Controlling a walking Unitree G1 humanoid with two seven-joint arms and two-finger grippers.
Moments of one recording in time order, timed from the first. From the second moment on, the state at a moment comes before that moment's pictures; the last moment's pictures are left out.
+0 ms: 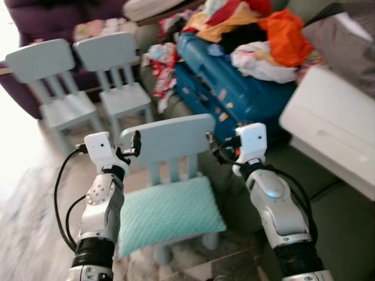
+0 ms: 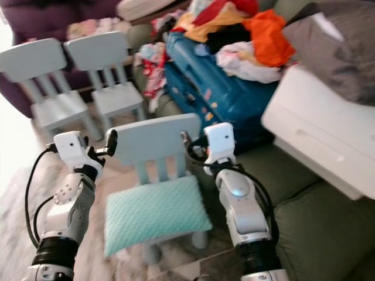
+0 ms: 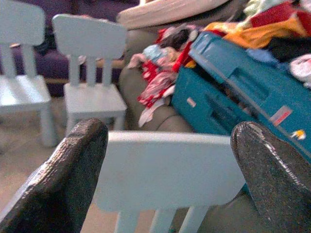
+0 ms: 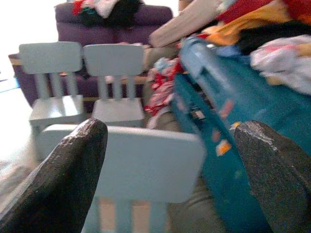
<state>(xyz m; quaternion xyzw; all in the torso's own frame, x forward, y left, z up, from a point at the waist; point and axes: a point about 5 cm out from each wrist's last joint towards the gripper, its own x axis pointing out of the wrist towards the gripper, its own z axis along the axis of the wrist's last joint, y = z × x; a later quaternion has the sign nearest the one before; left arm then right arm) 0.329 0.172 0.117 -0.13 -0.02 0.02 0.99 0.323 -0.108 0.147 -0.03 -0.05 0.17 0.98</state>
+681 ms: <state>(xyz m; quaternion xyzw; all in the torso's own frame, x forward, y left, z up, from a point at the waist) 0.328 0.174 0.100 -0.10 0.03 0.01 0.99 0.324 -0.099 0.150 -0.02 -0.05 0.18 0.98</state>
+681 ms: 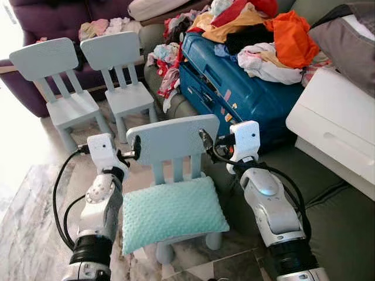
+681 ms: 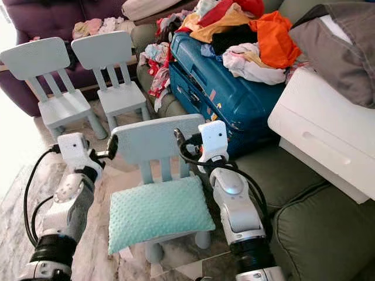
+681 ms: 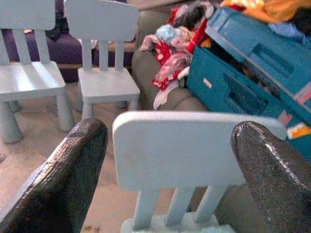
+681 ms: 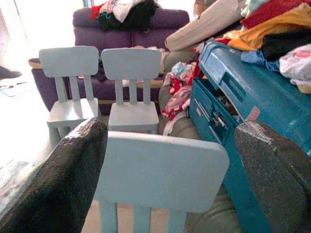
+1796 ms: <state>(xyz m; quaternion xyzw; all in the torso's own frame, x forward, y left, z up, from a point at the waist) 0.237 0.213 0.016 -0.02 0.17 -0.01 0.99 0.269 -0.124 0.092 -0.01 0.04 0.17 0.99</state>
